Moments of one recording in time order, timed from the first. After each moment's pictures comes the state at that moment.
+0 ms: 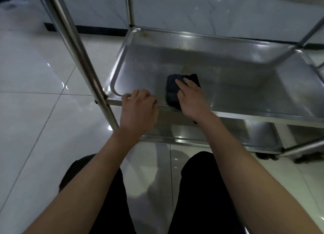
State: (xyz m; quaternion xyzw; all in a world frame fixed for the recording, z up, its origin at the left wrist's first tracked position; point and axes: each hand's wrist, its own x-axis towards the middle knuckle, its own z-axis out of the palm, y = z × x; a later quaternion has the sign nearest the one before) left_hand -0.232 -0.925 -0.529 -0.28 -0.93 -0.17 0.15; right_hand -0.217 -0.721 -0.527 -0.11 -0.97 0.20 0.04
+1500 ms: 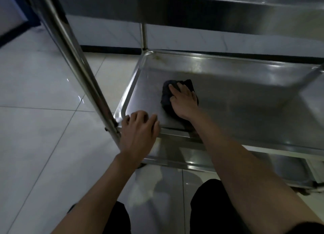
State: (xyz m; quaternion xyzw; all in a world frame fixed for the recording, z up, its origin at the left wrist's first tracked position) left_hand -0.271 -0.946 -0.548 -0.22 -0.96 -0.10 0.17; right_hand -0.335 -0.745 -0.529 -0.08 -0.98 0.20 -0.03
